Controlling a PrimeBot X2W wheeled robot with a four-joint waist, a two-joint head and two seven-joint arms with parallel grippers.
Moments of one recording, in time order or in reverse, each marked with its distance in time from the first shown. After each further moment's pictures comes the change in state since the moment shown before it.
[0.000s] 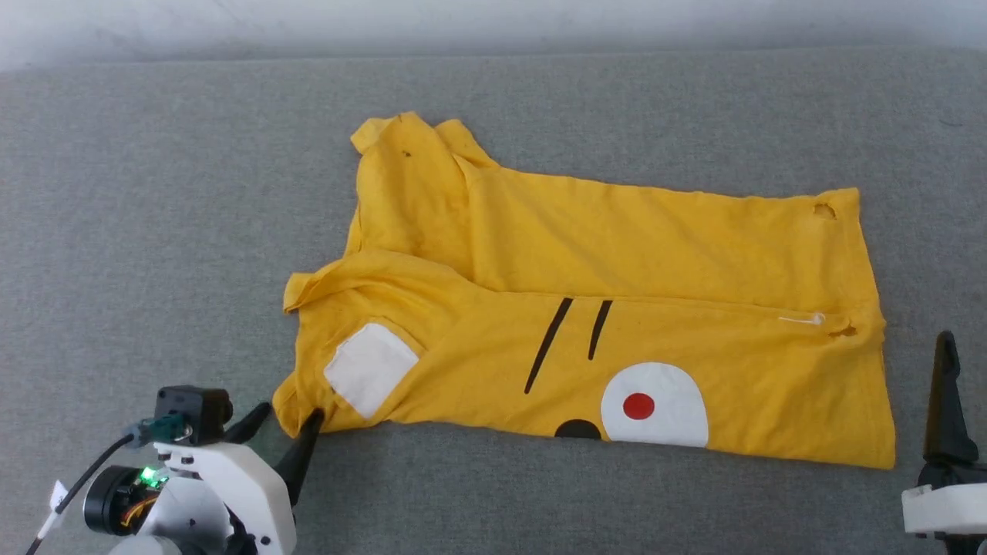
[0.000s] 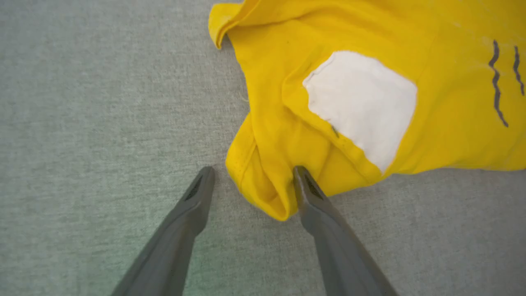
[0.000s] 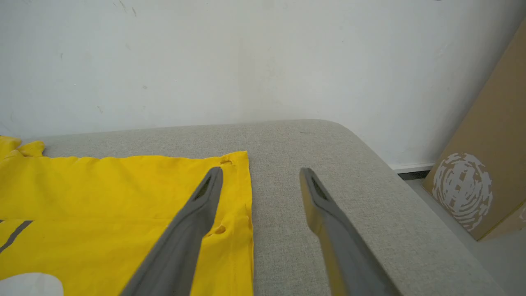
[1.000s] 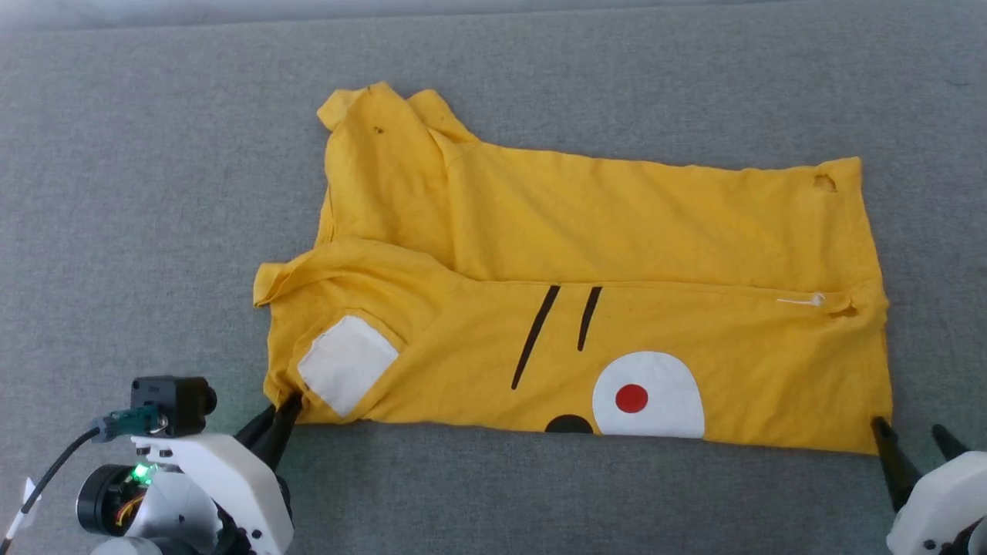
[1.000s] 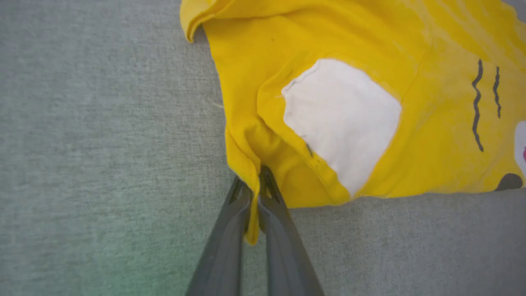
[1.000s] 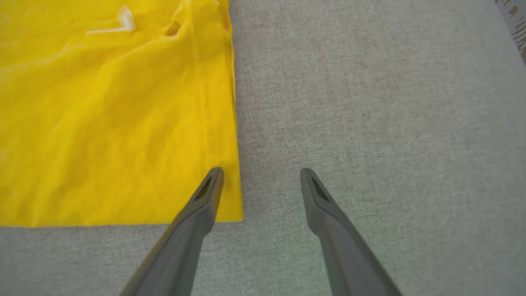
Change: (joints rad) left arm 0.034 0.000 0.038 -0.134 -0.098 0.053 0.095; right arm 0.023 0.001 -0.009 -0.083 0.063 0.000 0.733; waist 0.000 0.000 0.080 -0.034
